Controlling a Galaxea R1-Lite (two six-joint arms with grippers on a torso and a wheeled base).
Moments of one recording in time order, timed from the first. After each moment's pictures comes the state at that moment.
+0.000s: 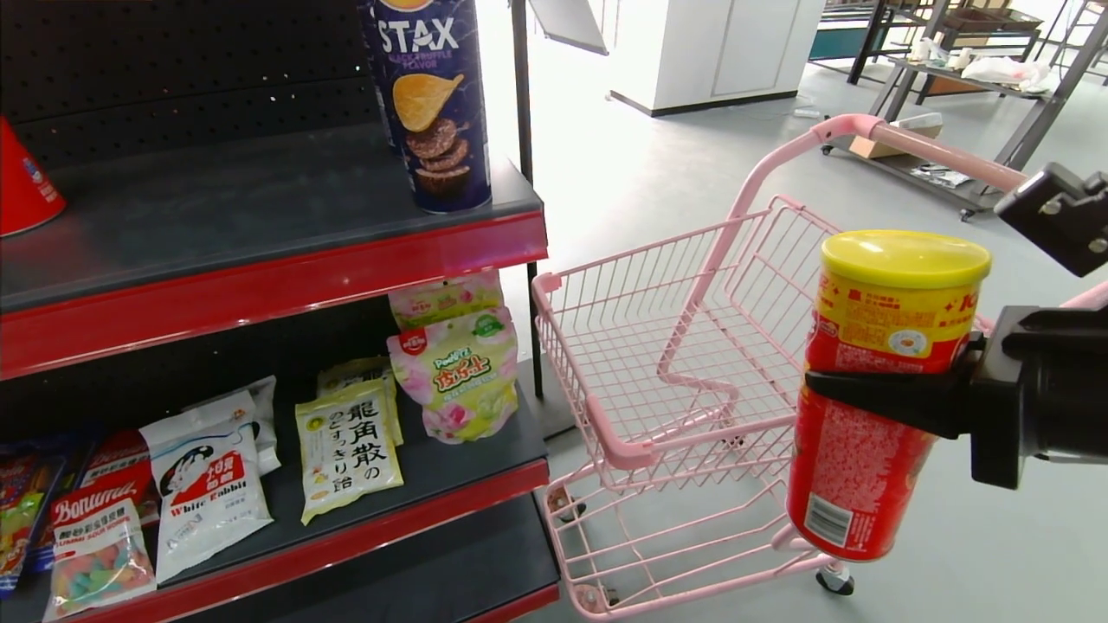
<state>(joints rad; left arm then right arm) 0.00 0.00 0.00 0.00 0.03 -0.01 0.58 1.22 -0.91 0.11 0.10 -0.04</state>
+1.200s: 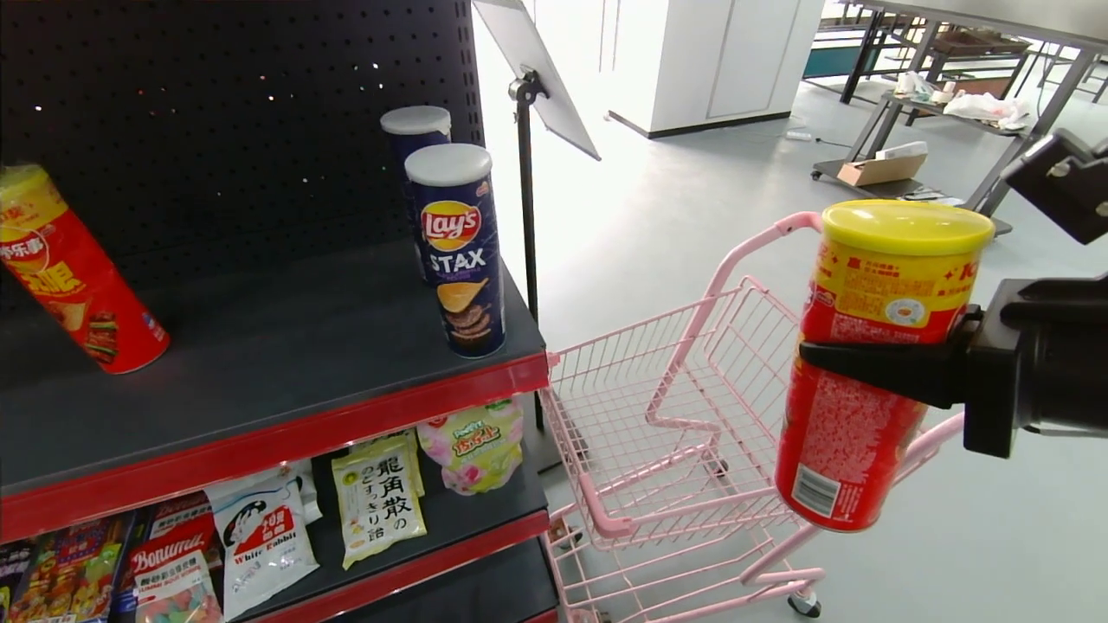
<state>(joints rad) 0.00 0.00 0.00 0.00 0.03 -0.01 0.58 1.24 -0.95 0.07 0.10 -0.04</state>
